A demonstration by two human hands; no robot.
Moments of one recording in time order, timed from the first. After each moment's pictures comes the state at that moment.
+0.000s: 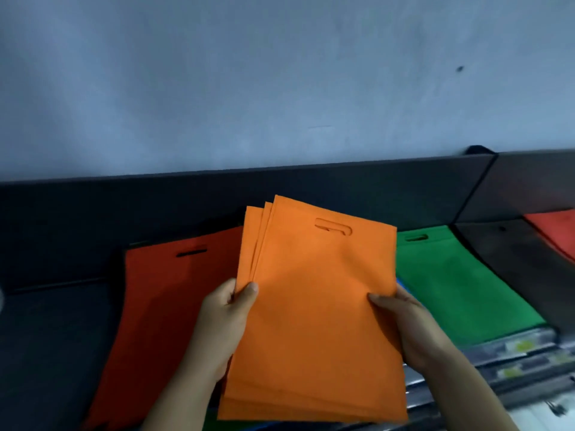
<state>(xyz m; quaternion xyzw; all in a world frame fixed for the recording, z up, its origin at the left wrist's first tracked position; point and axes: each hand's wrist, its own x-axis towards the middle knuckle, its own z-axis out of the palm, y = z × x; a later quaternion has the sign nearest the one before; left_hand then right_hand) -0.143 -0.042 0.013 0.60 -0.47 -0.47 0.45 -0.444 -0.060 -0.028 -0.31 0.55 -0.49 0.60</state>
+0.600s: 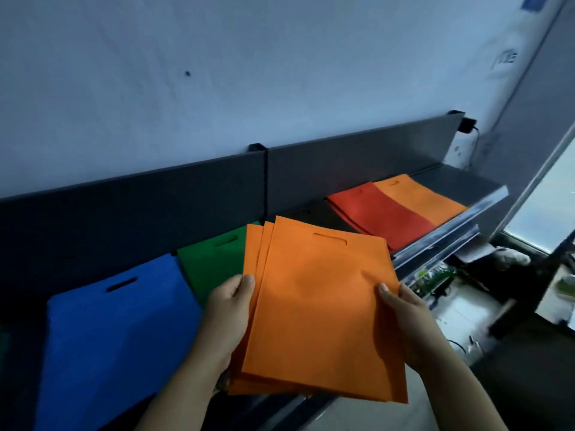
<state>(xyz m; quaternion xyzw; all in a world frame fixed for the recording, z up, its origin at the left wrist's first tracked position) -0.553 -0.032 0.017 0.48 -0.57 -0.55 0.37 -0.837 0.071 -0.022 -0.21 0.64 -0.61 0.42</state>
